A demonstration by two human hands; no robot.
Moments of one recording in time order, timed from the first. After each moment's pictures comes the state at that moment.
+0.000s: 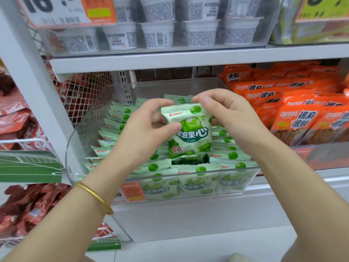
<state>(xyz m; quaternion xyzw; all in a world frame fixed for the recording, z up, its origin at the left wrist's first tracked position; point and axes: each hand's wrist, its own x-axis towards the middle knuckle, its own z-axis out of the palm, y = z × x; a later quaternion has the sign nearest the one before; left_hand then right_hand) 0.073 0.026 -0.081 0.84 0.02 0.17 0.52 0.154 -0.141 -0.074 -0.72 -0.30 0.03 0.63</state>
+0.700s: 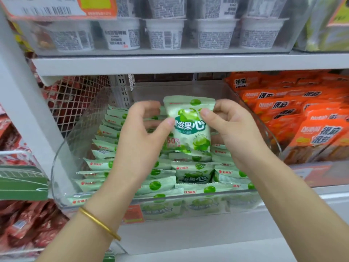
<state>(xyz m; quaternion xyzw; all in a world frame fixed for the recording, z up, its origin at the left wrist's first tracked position) 0.091 0.031 -0.091 0.79 0.10 0.26 0.55 0.168 -0.116 -0.089 -0.71 -0.21 0.02 0.67</state>
